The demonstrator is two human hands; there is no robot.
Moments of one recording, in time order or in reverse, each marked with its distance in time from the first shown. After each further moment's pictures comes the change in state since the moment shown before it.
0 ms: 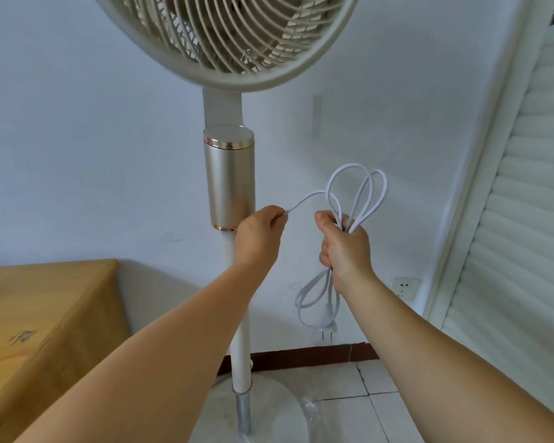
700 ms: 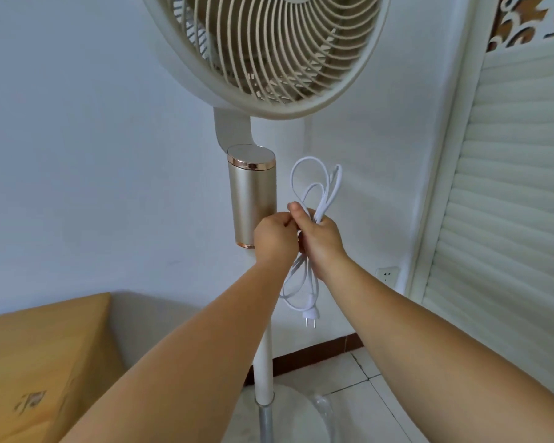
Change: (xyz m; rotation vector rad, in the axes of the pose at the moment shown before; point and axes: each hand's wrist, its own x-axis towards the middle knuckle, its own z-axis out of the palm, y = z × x) left_hand 0.023 0.001 -0.035 -0.330 -0.212 -0.180; right_hand -0.011 -0.010 0.088 -0.178 0.031 -0.031
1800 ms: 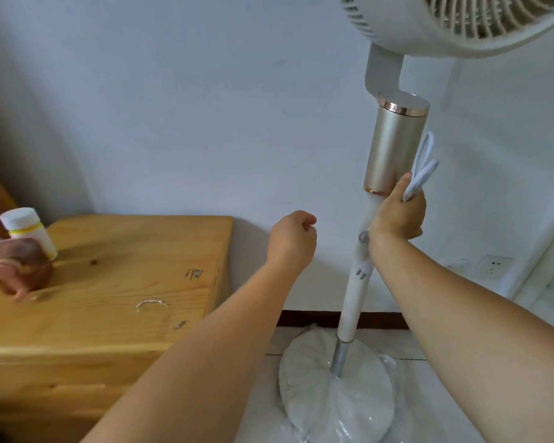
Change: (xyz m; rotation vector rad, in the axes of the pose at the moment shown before) left_hand -0.088 -0.068 -0.155 0.303 0.082 -0.188; right_hand -0.033 0.040 0.091 -0.339 0.614 -0.089
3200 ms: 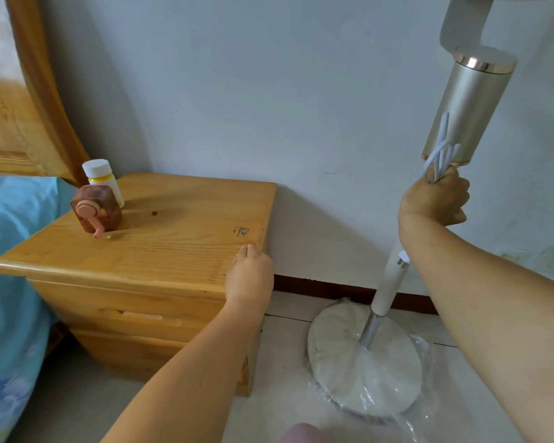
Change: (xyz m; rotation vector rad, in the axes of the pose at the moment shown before) left_hand -0.083 -0.128 -0.053 0.968 0.003 -0.148; right_hand -0.037 0.010 0.005 -0.300 -0.108 -0.104
